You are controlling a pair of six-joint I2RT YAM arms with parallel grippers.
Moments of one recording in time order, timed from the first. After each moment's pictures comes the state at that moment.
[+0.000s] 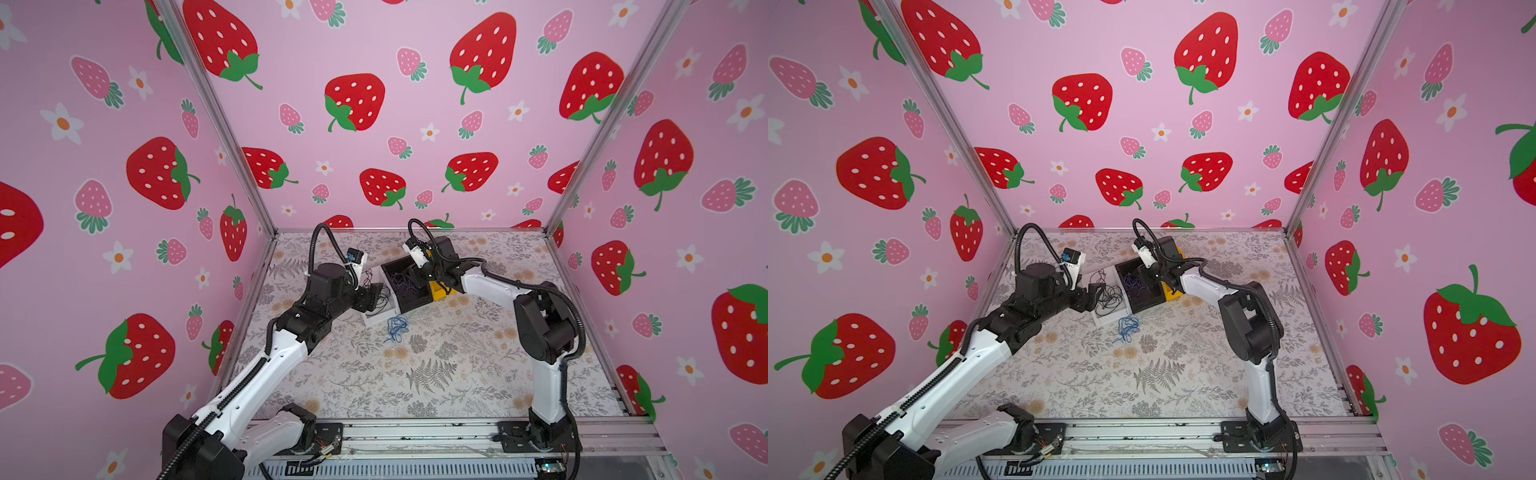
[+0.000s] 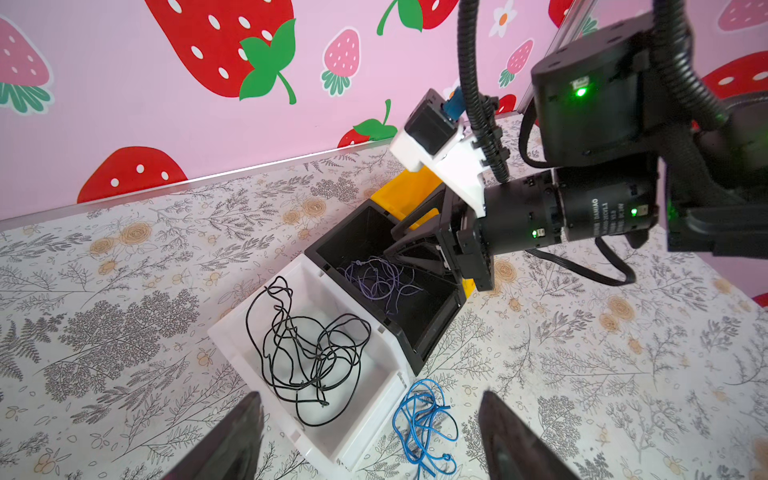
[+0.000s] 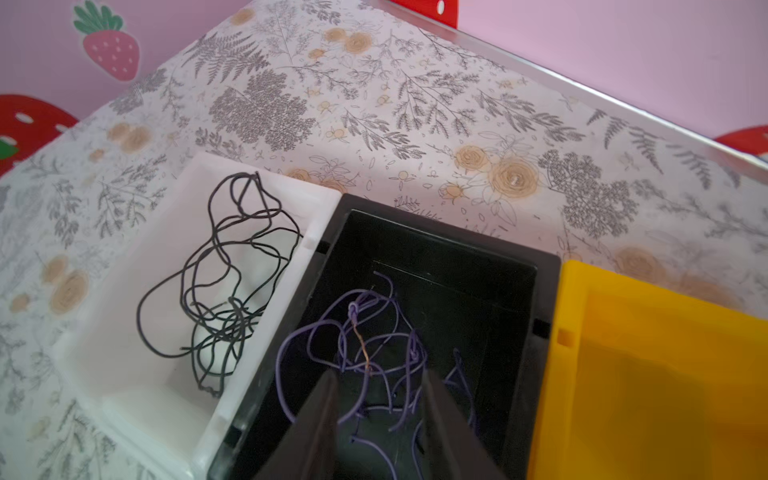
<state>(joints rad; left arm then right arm) -0.43 1.09 0.92 -0.31 0.07 -0.06 0.67 2.02 1.49 -0.12 -0.28 -0.07</state>
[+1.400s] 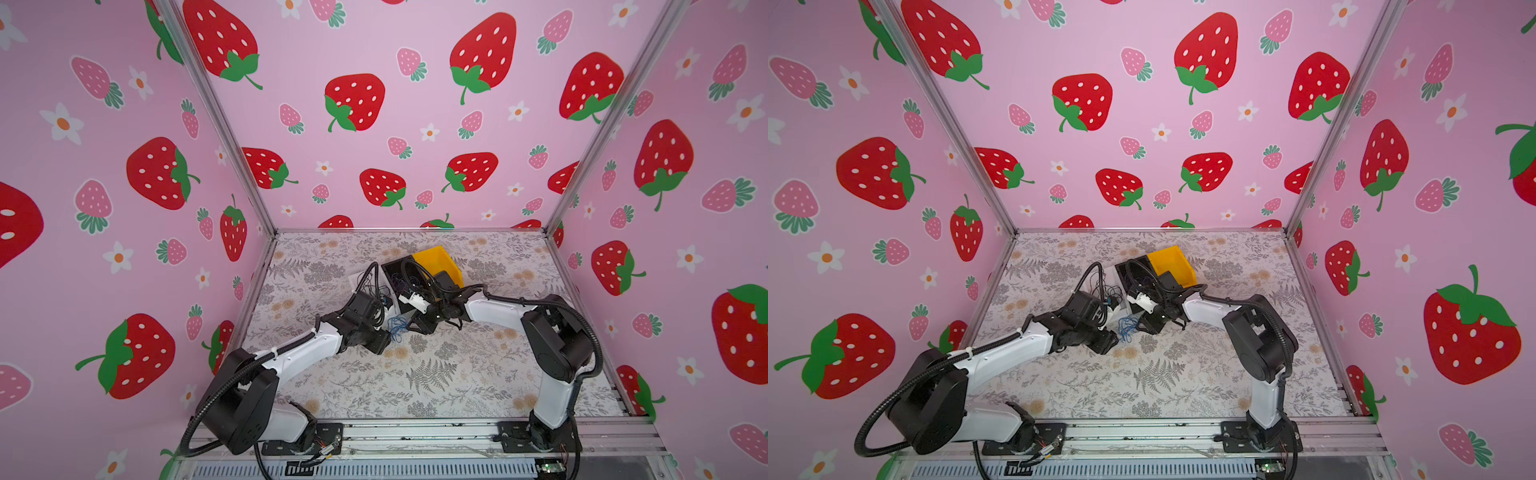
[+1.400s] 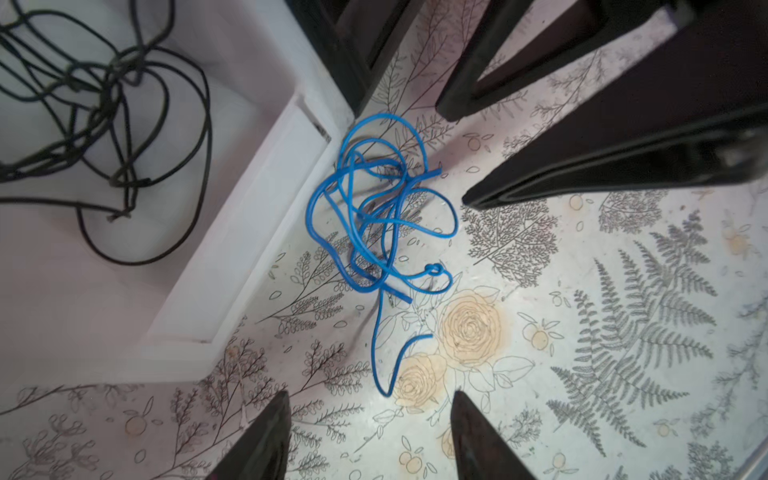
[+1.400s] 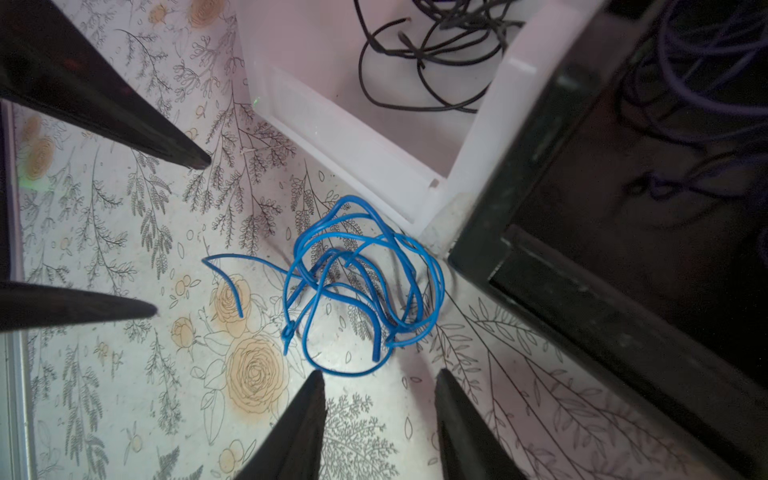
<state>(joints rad) -0.58 1.41 0.78 -0.43 0.13 0.01 0.75 1.87 1.13 -0.26 -0.48 -0.25</state>
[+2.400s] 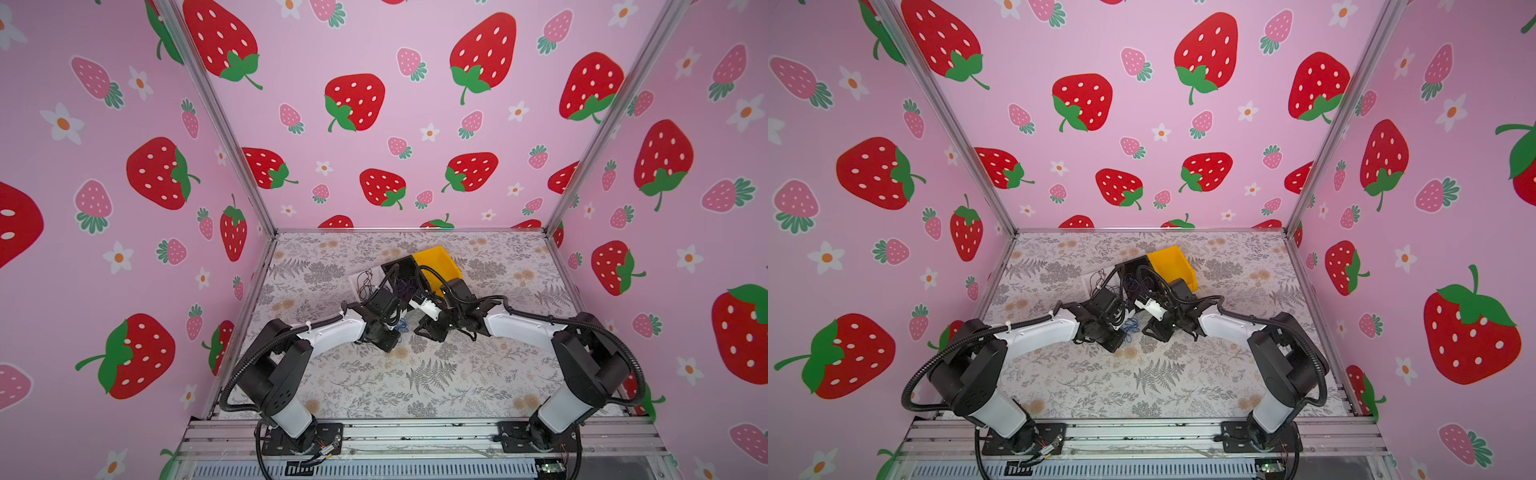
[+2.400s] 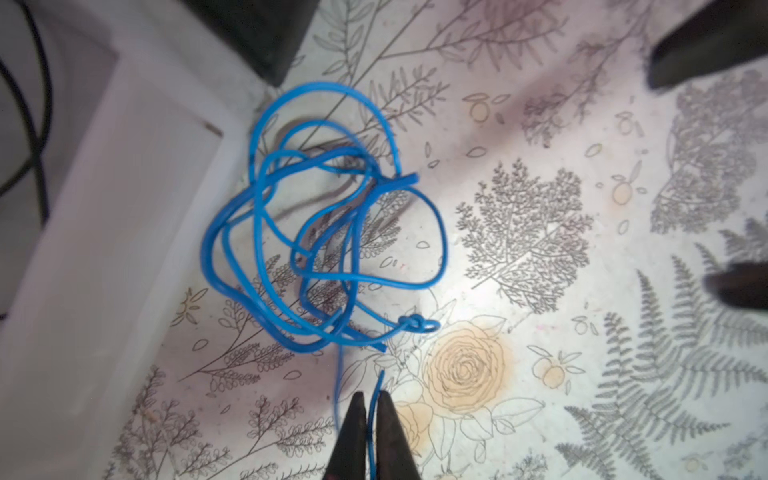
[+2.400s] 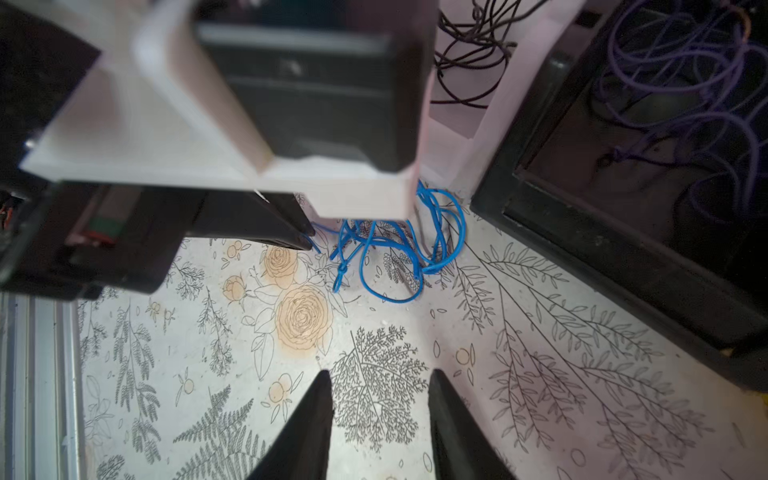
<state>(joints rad) -0.65 1.62 0.92 -0.51 0.11 -0.03 0.77 1.64 0.91 -0.16 -0.47 -0.24</state>
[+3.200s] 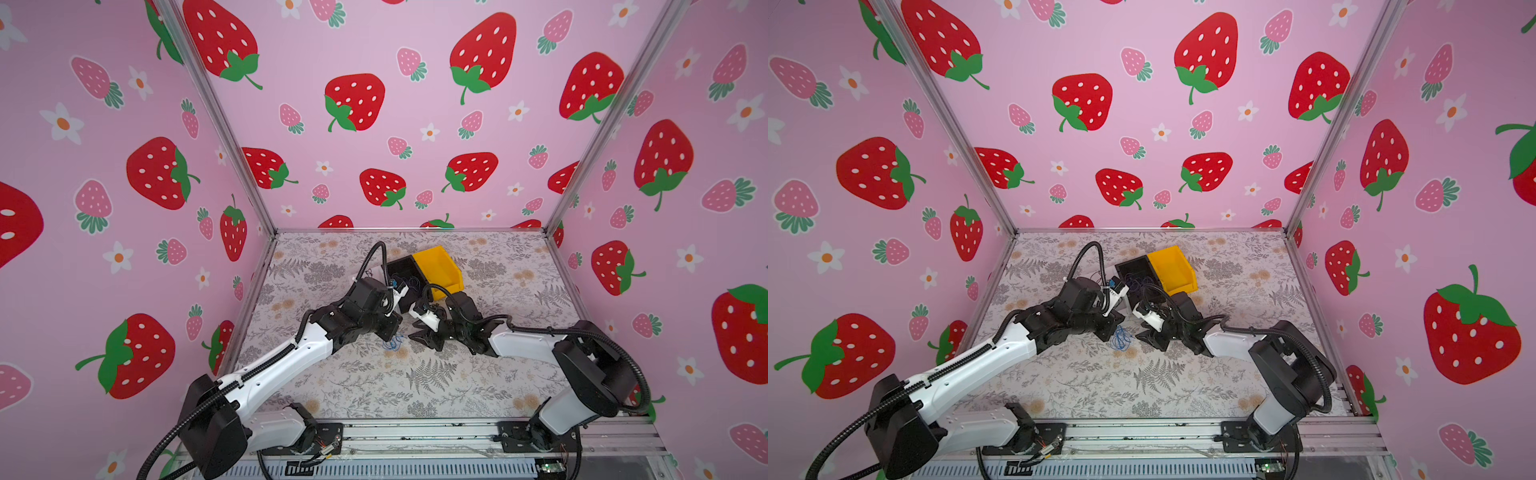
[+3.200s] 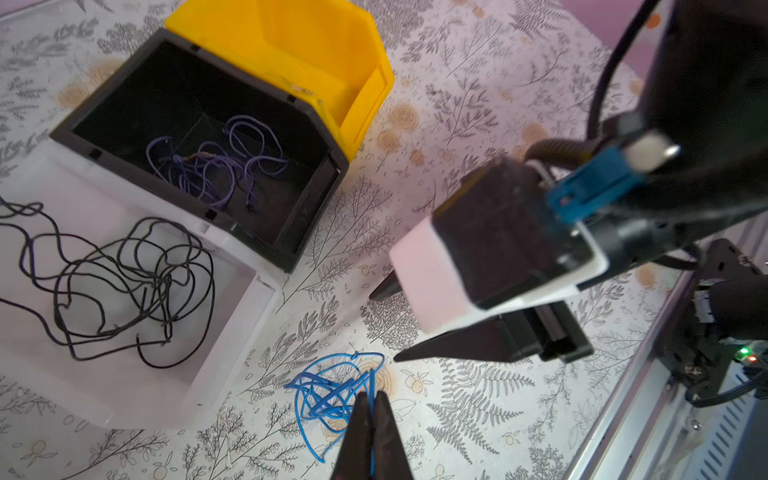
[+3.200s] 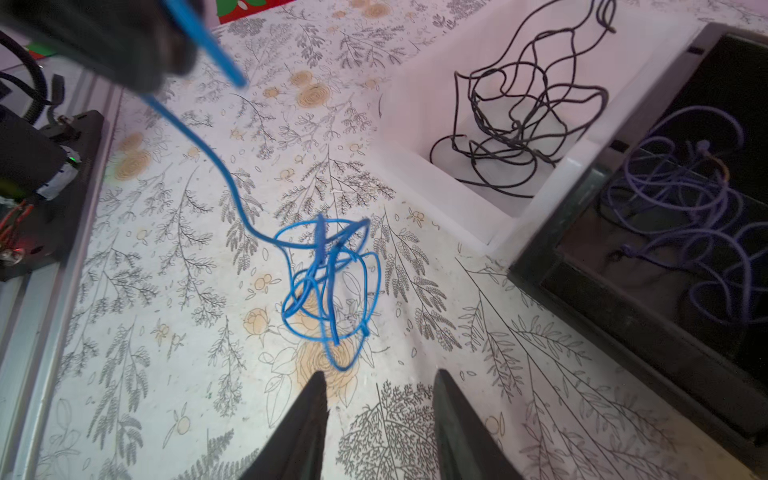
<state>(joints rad) -0.70 1.23 0.98 -0.52 0.14 -0.05 0.81 1.59 0.70 0.26 -0.52 -0.25</state>
